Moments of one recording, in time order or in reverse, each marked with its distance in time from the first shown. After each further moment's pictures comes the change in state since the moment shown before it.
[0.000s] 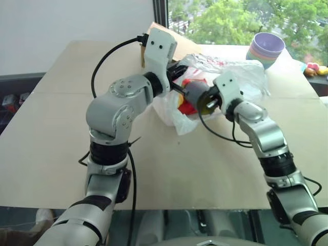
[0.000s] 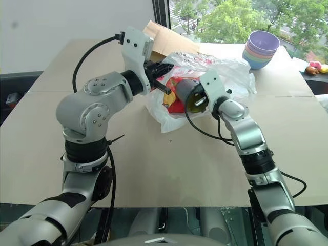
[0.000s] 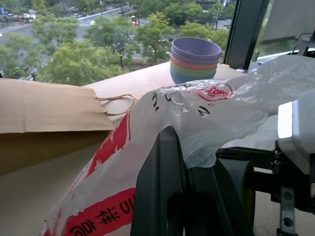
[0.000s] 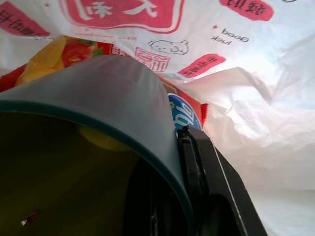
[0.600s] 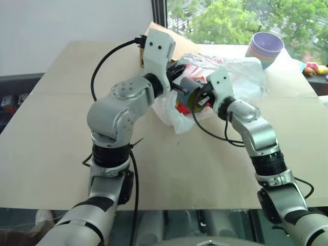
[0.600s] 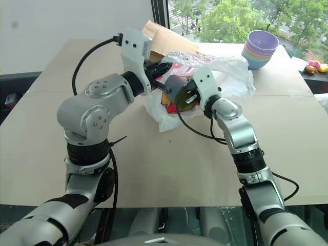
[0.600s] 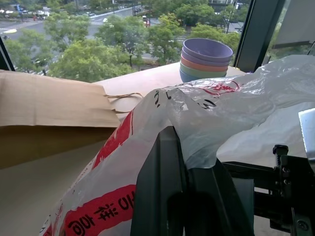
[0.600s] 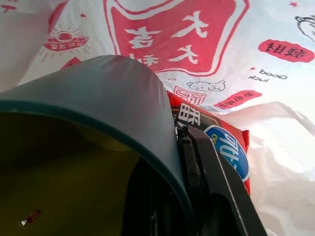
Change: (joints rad) left arm 0.012 -0.016 0.015 -0.010 0.001 0.013 0.058; right arm -0.008 0.098 -0.026 0.044 0.041 -0.089 0.079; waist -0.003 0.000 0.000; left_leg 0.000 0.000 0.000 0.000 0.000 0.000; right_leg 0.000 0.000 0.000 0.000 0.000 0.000
